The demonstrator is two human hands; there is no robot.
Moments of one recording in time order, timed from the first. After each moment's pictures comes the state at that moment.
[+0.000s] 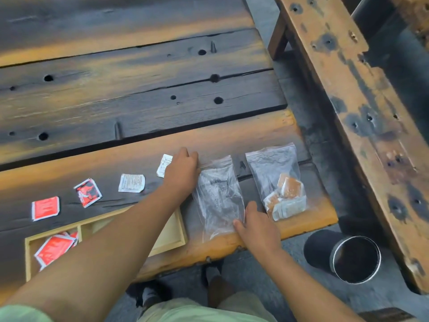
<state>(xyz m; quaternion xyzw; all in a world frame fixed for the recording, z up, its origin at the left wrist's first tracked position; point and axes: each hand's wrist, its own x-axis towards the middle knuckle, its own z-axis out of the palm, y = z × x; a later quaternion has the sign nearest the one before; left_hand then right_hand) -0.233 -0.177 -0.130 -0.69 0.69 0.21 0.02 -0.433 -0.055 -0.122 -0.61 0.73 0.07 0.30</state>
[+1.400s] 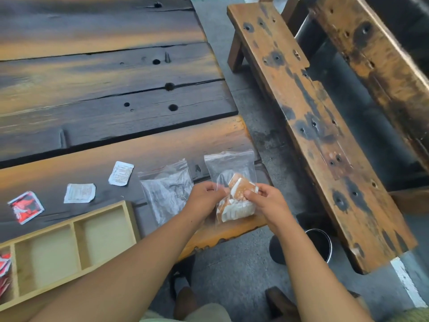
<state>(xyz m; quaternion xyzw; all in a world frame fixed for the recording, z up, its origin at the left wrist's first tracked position) -0.381 -0.114 -0.105 -0.61 0.33 0.68 -0.24 -0.570 -0.088 -0.099 -0.29 0.70 -0.31 0.57</state>
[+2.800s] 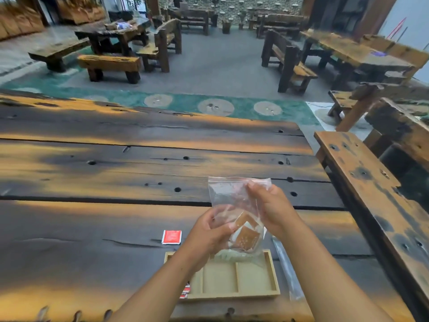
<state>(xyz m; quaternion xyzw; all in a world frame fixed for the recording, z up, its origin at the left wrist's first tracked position) -0.030 -0.004 0.064 -0.48 0.33 0.64 -0.51 -0.183 -0.093 0.123 -0.41 0.40 -0.40 0.71</state>
